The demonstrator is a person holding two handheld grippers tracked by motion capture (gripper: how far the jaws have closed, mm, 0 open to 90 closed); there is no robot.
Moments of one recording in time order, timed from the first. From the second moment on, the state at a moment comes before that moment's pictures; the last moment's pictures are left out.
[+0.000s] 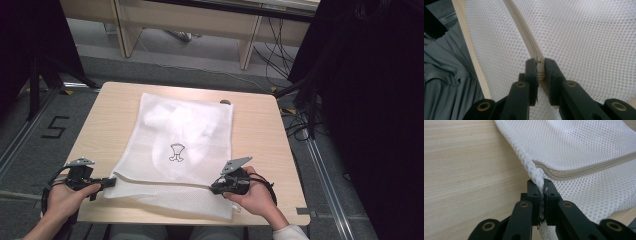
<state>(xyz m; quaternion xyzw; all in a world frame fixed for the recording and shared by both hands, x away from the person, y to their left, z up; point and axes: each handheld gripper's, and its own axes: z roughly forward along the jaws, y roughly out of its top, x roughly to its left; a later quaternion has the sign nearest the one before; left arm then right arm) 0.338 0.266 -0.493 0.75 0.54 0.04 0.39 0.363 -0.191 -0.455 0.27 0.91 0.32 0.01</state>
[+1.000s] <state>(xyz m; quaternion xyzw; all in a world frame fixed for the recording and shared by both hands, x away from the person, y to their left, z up) 0.339 0.267 -0.493 0.75 0.54 0.04 0.38 0.360 -0.212 -0.455 0.28 0.90 0.32 0.01</state>
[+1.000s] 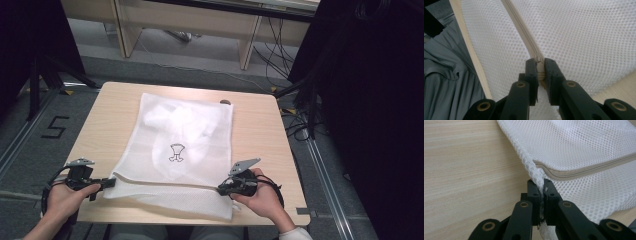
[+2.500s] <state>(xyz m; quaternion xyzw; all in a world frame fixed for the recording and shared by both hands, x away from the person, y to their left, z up) 0.342 0.270 -0.494 0.76 0.54 0.10 0.35 0.364 -0.236 -0.474 0.33 0.87 0.36 0.05</state>
